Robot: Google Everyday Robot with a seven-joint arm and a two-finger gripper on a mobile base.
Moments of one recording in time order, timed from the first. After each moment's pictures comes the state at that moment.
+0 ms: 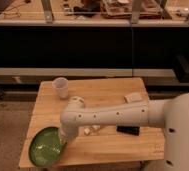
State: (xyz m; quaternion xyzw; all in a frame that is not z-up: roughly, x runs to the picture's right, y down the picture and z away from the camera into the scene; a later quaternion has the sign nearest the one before) arm -0.162 0.262 0.745 -0.15 -0.38 -0.67 0.62
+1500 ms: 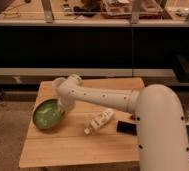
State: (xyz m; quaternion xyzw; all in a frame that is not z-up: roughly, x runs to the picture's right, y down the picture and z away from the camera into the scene) arm -0.149 0.126 0.859 -0.14 -0.30 -0.59 0.74
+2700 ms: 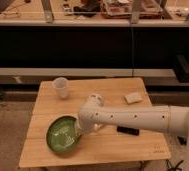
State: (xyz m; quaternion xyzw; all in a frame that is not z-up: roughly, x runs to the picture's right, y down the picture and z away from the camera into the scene) arm -0.069 0.240 0.766 -0.17 -0.32 -0.61 0.71
